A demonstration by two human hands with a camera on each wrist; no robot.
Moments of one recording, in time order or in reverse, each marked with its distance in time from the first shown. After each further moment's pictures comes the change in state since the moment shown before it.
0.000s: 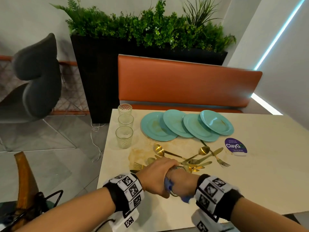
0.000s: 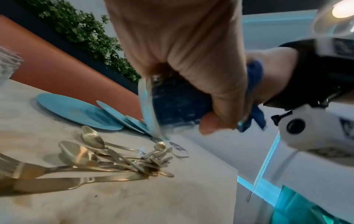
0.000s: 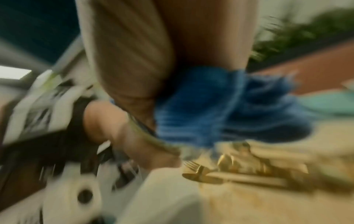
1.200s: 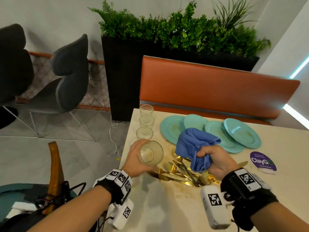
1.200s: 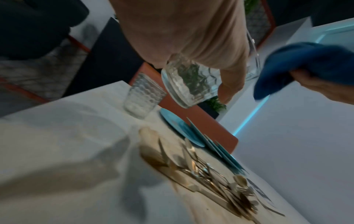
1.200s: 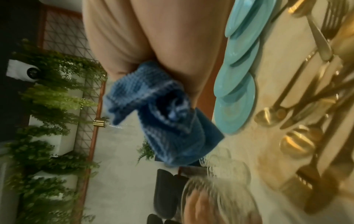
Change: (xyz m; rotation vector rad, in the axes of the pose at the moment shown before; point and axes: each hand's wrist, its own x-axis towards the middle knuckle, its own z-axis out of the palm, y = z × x) left_hand -0.057 -0.102 -0.021 -0.370 0.692 -0.411; right_hand 0.018 -0.019 -0.056 1.246 0.183 -0.263
